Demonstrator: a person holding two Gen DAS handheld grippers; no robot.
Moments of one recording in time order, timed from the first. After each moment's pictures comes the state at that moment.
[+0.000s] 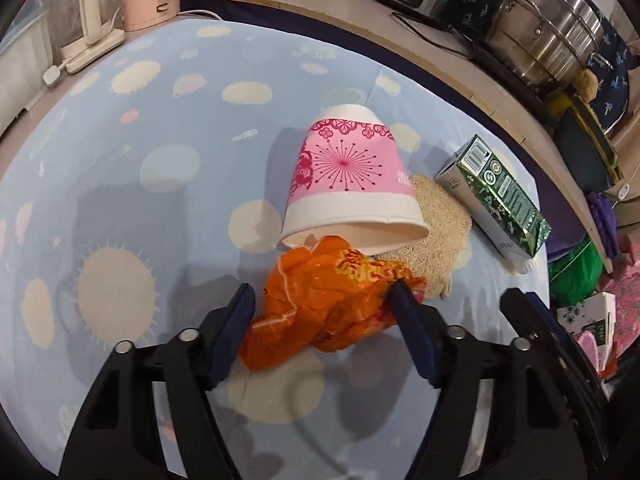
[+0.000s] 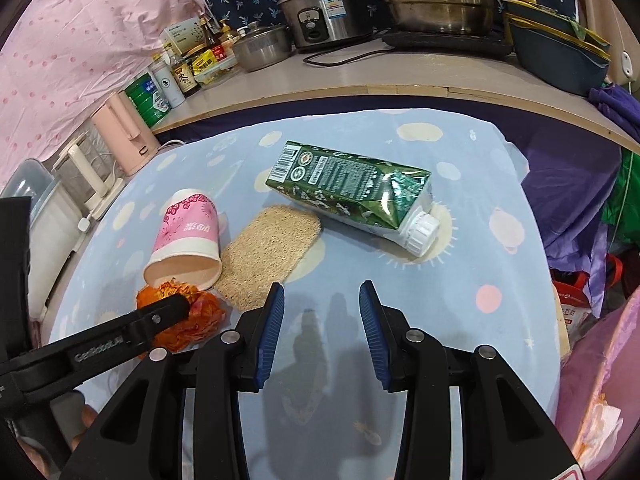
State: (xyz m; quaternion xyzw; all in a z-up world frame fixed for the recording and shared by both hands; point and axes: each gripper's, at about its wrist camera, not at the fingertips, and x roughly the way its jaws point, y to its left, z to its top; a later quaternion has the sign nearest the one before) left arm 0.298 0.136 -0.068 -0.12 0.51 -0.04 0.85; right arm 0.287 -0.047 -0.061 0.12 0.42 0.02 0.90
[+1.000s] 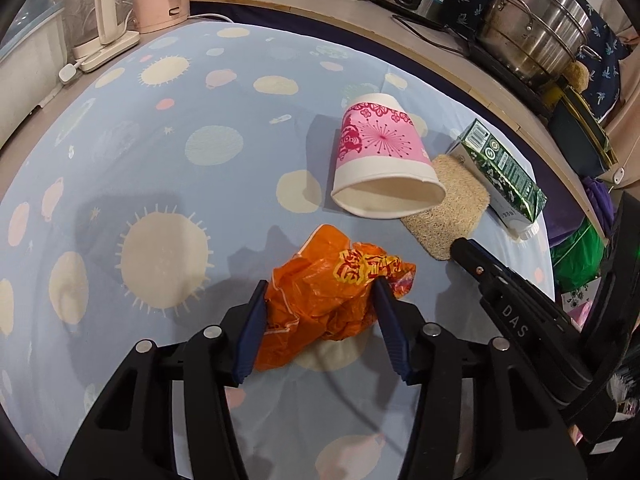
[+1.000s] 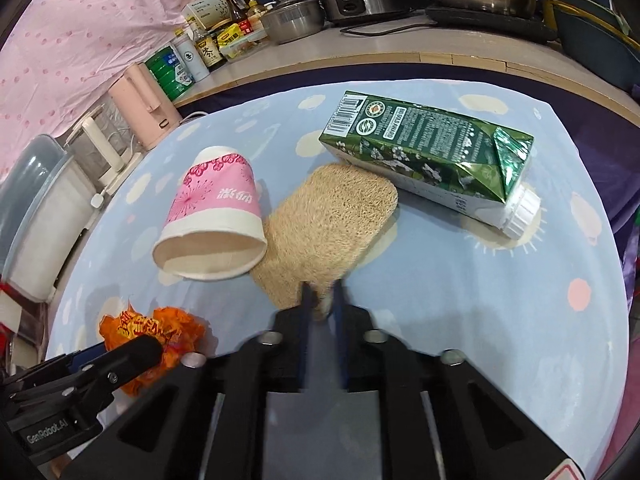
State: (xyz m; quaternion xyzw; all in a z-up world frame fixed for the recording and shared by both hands) left arm 0.261 0.157 -0.065 -0.11 0.51 -0.04 0.85; right arm 0.307 -0.011 -0.091 0.12 0.44 0.07 0.88
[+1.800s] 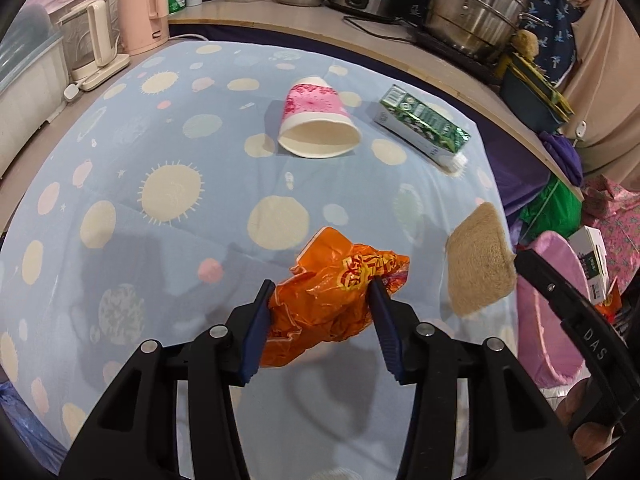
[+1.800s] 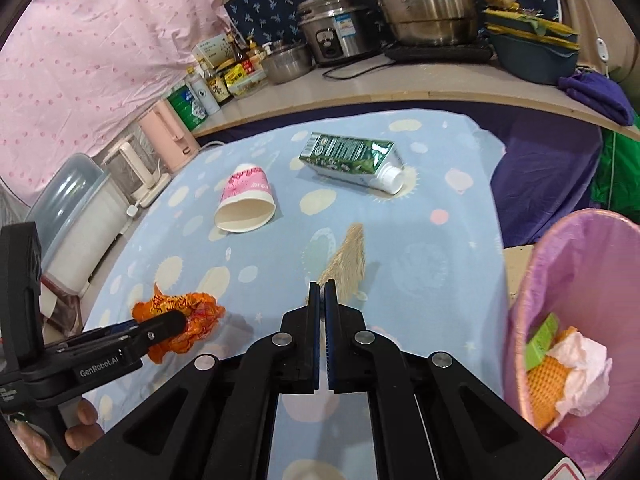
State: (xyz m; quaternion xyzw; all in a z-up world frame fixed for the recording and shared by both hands) left arm 0.165 0.125 -0.023 -0.07 0.49 -0.09 0.86; right arm 0.159 -0.071 -0.017 0.15 0.39 0.06 0.91
